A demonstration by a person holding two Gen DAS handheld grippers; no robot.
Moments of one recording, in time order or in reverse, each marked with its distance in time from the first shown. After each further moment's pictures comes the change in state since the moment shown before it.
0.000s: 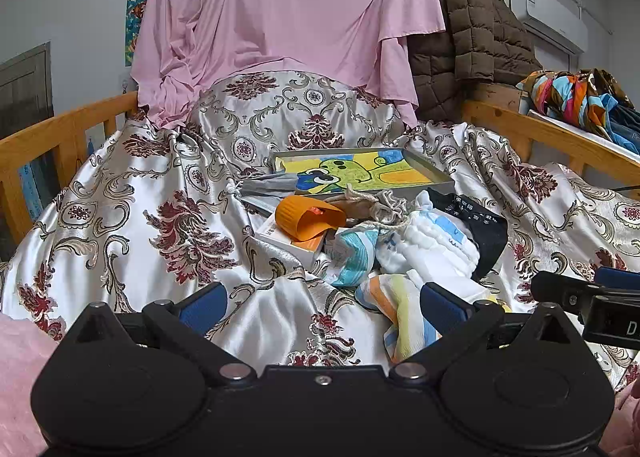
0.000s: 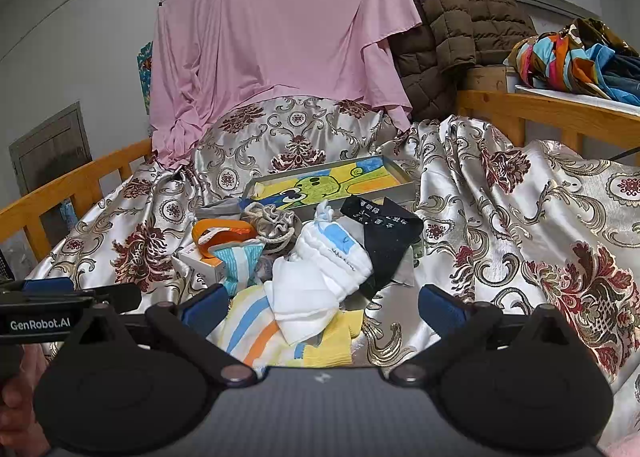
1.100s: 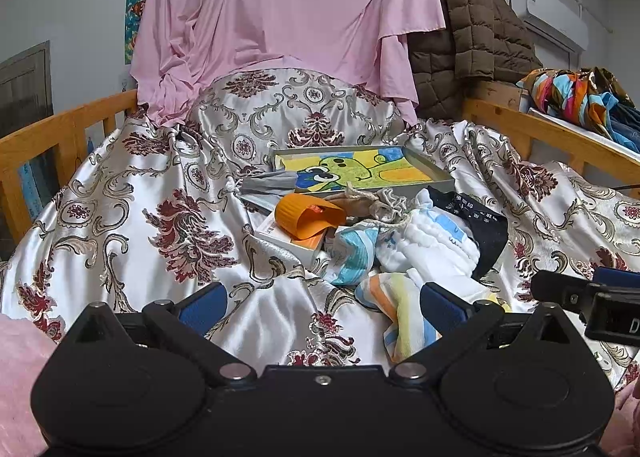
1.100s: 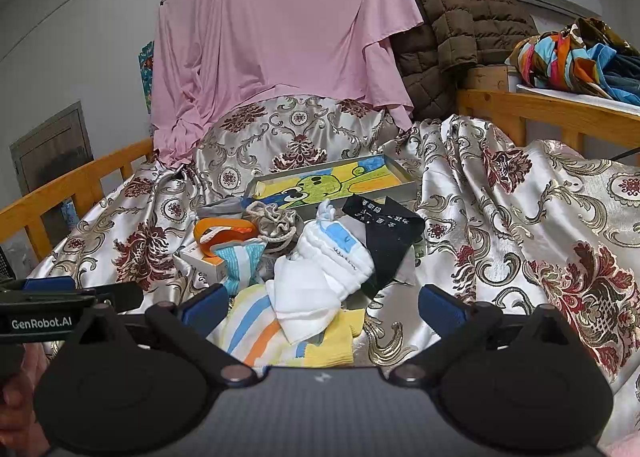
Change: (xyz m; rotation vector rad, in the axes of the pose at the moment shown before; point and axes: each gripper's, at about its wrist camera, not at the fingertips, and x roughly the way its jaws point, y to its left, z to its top) left arm 0.003 0.000 0.002 0.001 0.015 0.000; right arm 0.001 -0.001 0.001 0.004 0.006 0.003
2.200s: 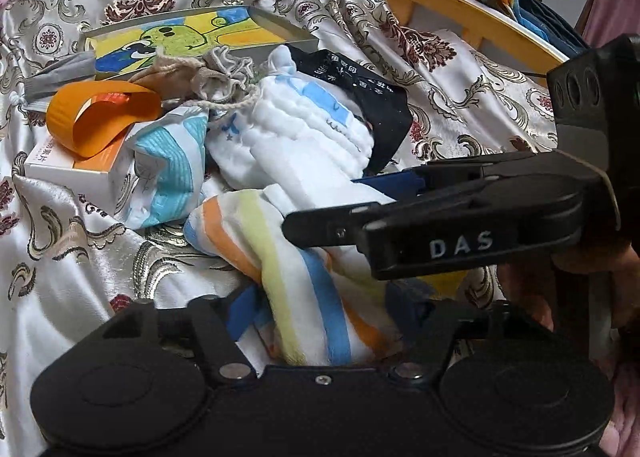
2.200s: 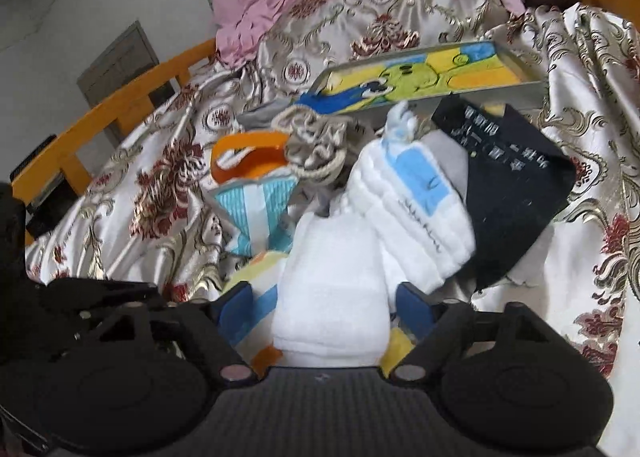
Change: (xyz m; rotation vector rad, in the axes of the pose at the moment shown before) left arm 0.145 -0.037 -0.004 0.116 0.415 -0.497; right arm 0.164 -0.023 0.018 -0.049 0.382 0.335
